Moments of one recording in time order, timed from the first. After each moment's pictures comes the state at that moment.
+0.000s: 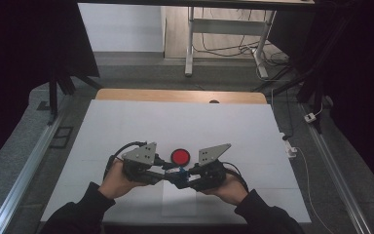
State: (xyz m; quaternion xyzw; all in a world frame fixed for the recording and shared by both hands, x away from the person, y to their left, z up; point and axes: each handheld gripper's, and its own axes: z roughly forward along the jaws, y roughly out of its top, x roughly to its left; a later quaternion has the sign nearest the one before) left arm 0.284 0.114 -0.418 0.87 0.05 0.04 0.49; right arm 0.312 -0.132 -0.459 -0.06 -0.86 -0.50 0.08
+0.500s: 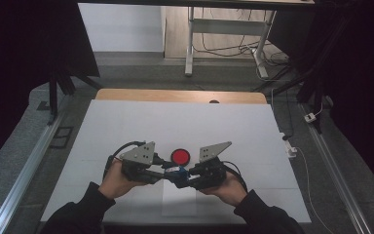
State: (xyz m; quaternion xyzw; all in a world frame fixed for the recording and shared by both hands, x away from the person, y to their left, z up) left arm 0.284 0.117 -0.416 0.86 0.05 0.04 0.50; right arm 0.314 -0.133 -0.458 -0.09 -0.85 -0.50 0.11
